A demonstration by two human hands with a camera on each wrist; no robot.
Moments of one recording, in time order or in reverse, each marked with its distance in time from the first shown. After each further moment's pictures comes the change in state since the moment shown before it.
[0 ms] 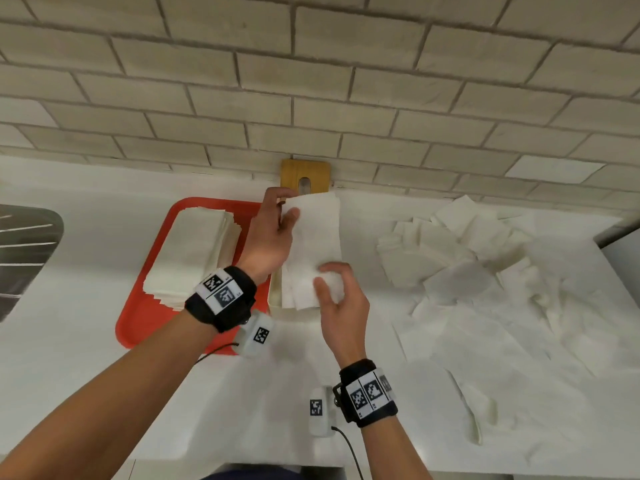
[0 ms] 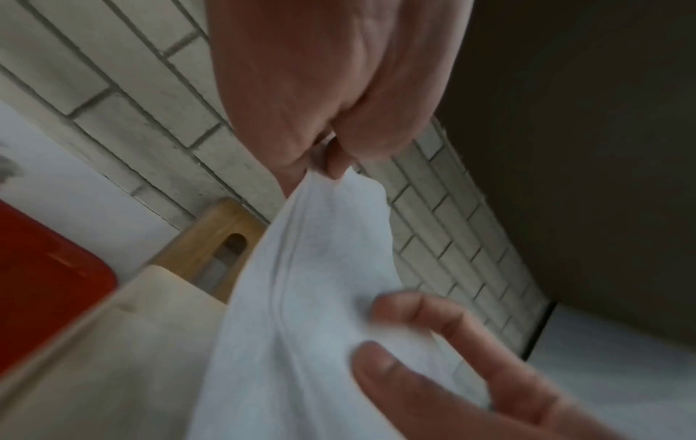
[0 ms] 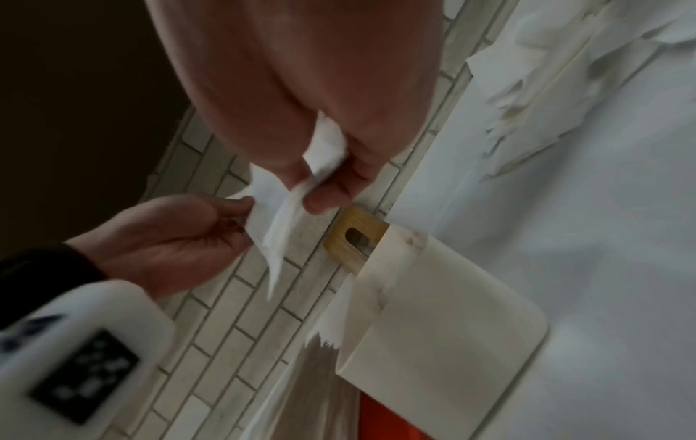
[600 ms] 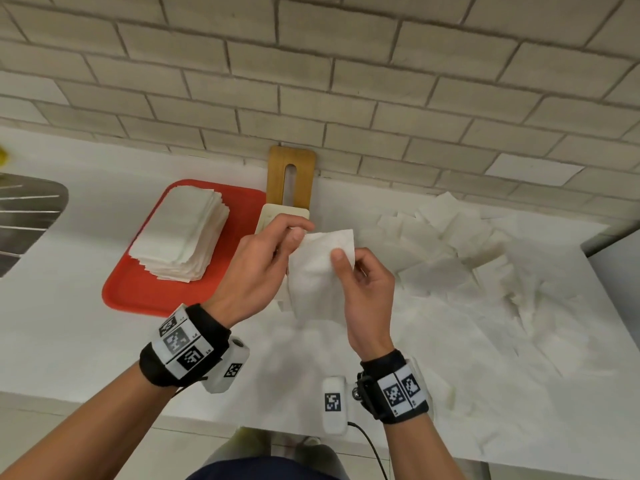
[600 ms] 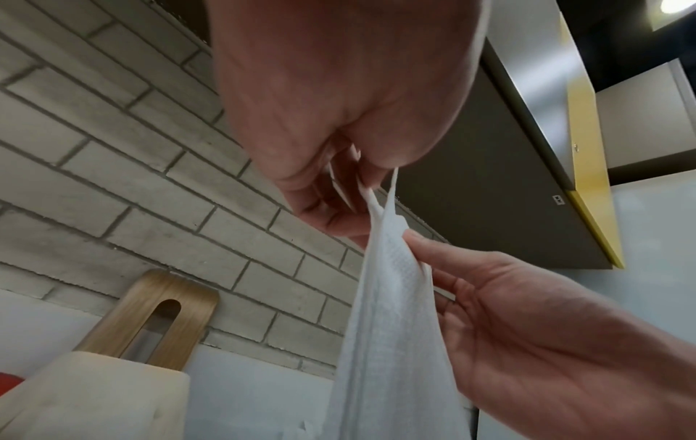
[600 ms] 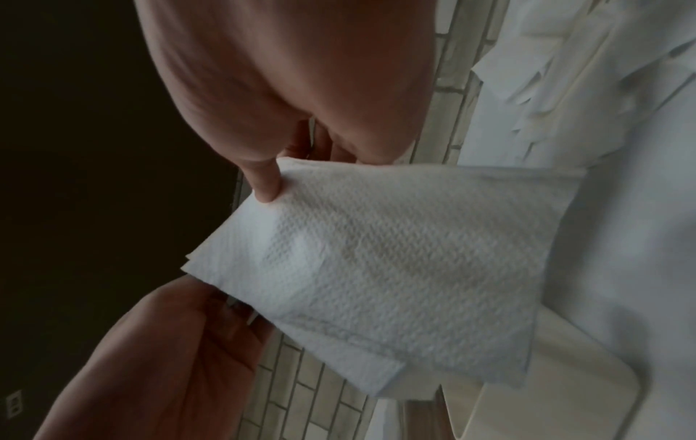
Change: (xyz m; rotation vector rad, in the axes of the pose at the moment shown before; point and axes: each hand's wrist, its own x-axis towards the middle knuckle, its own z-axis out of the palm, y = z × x) left_hand -0.128 0.074 0.027 0.147 -0.088 0.208; right_hand -0.009 -0.029 -0.107 0.457 -0.079 0.041
